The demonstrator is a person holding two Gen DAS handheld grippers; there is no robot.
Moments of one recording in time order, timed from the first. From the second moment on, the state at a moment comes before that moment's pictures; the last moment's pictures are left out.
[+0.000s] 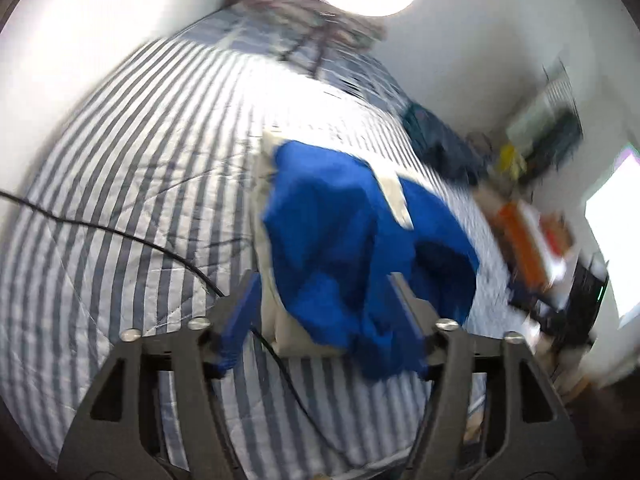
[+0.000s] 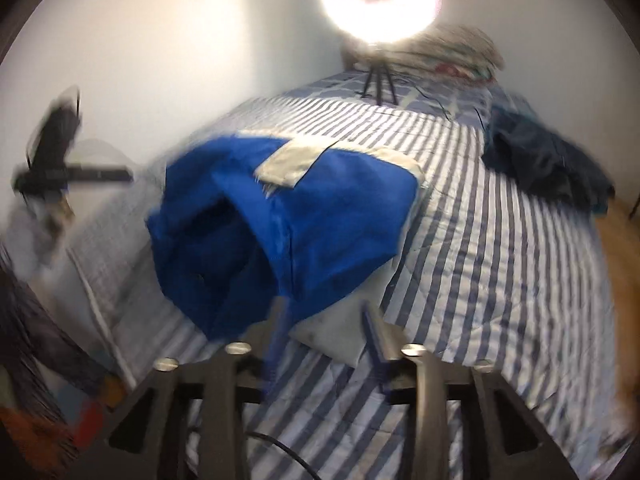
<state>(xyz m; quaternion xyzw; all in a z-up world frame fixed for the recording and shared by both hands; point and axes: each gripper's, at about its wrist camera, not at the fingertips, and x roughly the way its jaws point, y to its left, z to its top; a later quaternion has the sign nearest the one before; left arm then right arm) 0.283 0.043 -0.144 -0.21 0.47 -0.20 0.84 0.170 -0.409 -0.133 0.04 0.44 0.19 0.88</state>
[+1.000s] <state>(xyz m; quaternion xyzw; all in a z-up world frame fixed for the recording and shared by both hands) 0.323 0.016 -0.226 -0.27 0.56 -0.17 0.77 0.234 -0.416 -0.216 0.24 0.52 0.18 0.80</state>
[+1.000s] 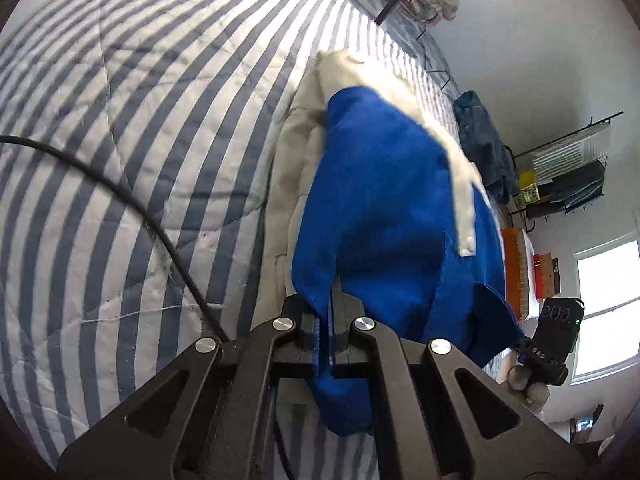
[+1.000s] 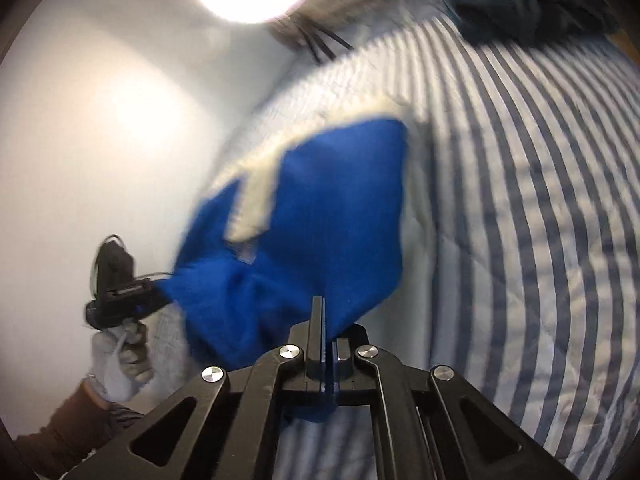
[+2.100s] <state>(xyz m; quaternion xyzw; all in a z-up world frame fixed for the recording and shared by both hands) 0.310 -0.096 -0.199 -0.10 0.55 -0.24 0.79 0.302 -0.332 -0.179 0.07 0.50 0.25 0.83</state>
